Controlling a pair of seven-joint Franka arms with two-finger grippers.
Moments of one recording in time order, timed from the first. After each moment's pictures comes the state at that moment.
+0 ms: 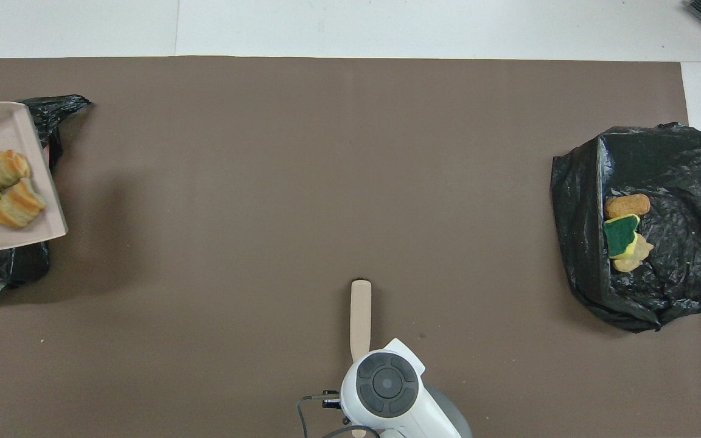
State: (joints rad) left arm 0.41 0.07 -0.04 -1.70 0.24 1.95 1.59; right arm 0.77 -0.04 0.09 -2.38 0.34 2.15 0.70
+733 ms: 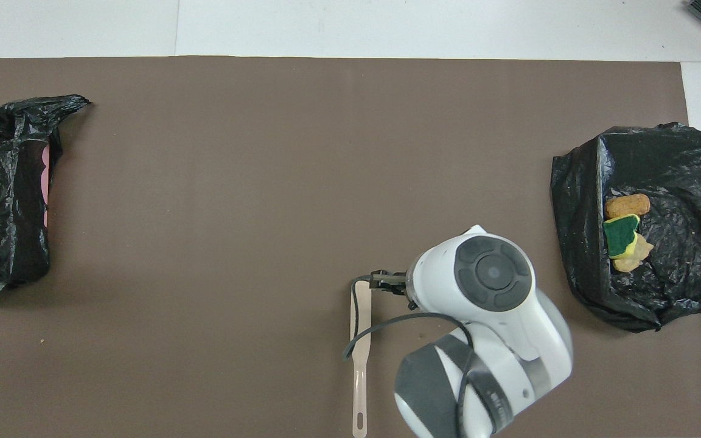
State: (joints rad) left arm 0.49 0.30 -0.06 -1.46 0.61 2.00 1.69; right arm 0.44 -0.02 0.07 -2.07 0.07 2.04 0.64
